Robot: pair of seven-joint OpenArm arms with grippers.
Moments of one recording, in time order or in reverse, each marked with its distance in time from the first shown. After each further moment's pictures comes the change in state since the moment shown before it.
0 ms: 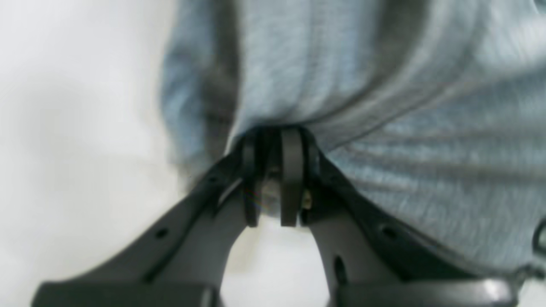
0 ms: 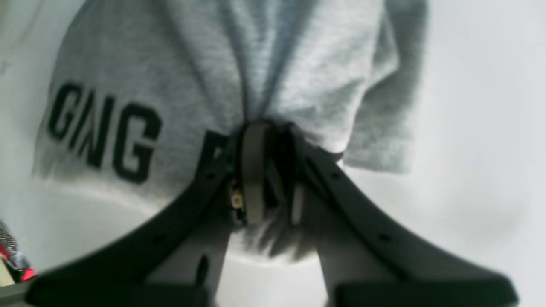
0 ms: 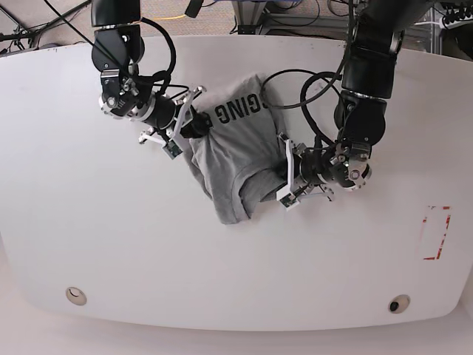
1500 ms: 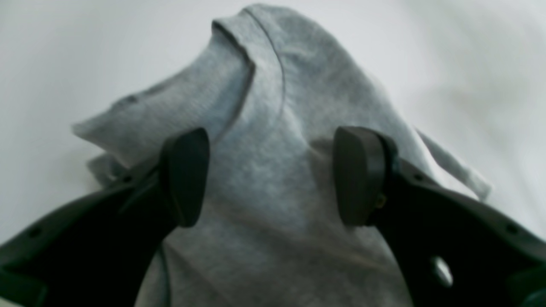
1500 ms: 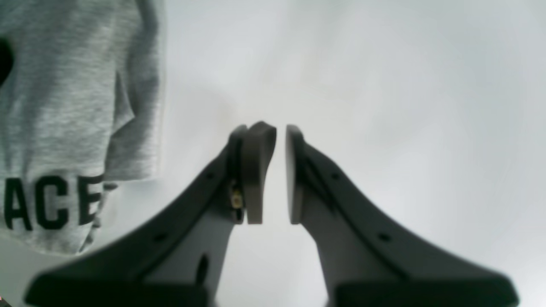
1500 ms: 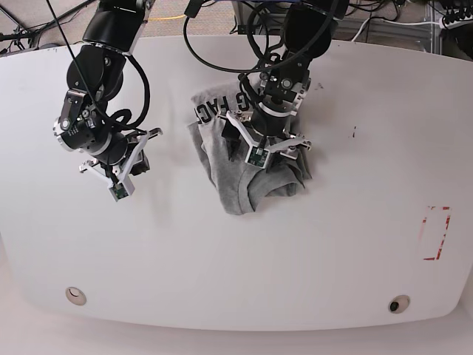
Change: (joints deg) left arm 27.4 11.8 13.1 22.1 20.7 46.1 -26.1; right arm 12.2 -3.7 21.1 10.7 -2.0 0.6 -26.1
